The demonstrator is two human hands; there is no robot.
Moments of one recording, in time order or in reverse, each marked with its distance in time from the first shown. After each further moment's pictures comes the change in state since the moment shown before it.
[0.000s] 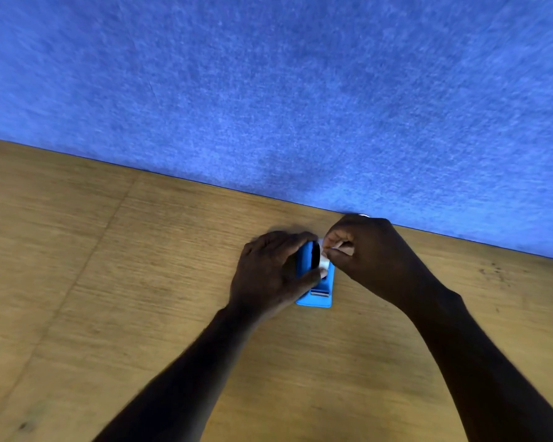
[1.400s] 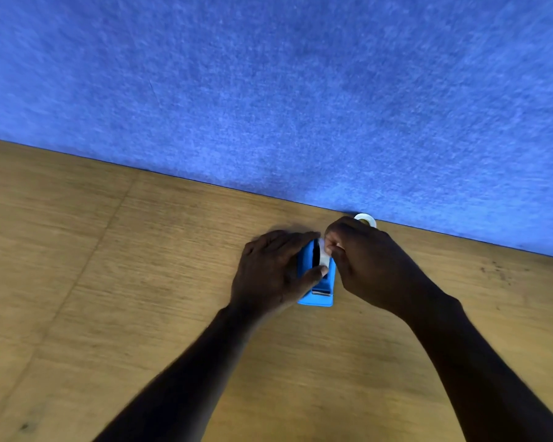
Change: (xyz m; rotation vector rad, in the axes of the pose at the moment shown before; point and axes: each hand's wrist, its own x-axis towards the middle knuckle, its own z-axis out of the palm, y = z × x) left_hand 0.001 -0.004 0.005 0.085 -0.029 -0.008; right_hand -0.007 -0.003 0.007 -0.192 -0.022 -0.121
